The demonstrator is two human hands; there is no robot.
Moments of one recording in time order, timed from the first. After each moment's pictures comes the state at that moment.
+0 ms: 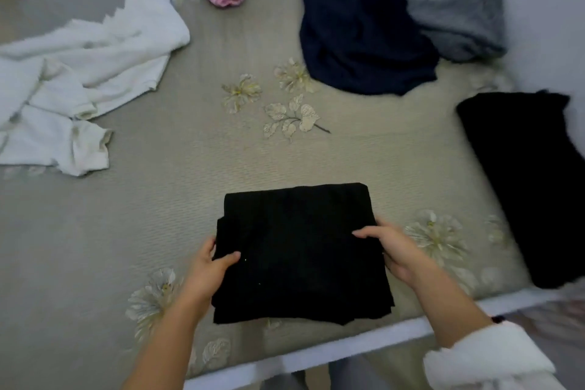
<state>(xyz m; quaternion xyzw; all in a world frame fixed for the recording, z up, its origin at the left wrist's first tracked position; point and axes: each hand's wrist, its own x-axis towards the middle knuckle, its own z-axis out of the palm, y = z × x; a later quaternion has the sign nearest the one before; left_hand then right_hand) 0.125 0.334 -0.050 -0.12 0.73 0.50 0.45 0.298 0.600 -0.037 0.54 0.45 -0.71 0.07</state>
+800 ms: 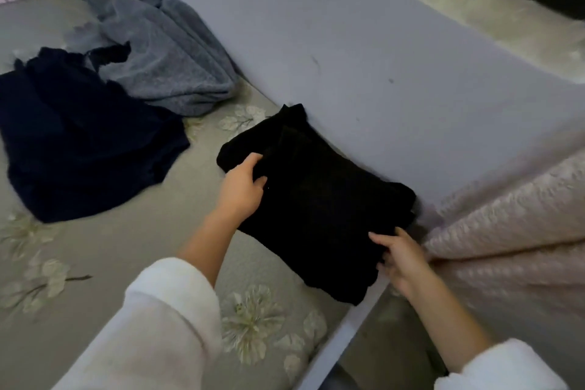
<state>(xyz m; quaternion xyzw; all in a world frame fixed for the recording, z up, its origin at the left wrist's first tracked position) 0.328 0.936 0.012 0.53 0.75 0.25 0.31 0.616 0.902 -0.002 0.67 0.18 -0.65 -0.31</state>
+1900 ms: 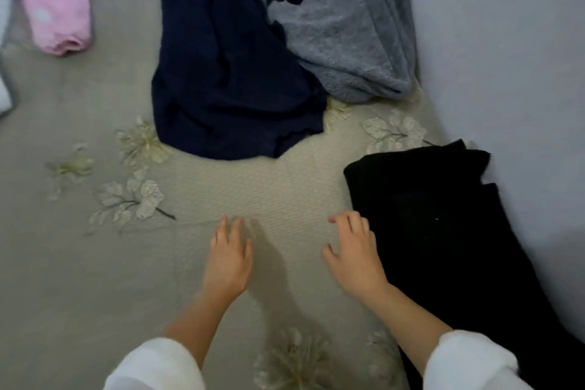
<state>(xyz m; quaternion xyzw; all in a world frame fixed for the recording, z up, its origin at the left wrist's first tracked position) 0.196 0.793 -0.124 0.25 0.91 0.14 0.31 0.349 0.959 -0.087 0.35 0.89 -0.29 0.07</state>
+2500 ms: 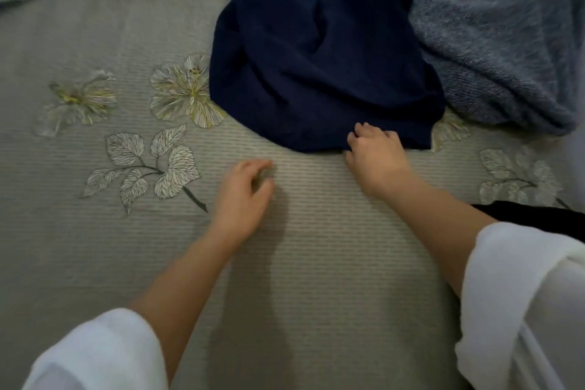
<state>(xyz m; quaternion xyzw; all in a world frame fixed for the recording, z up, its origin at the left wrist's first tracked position) 0.064 0.803 -0.189 0.15 0.88 0.41 0.22 0.111 1.025 -0.173 0.17 0.97 0.01 0.18</state>
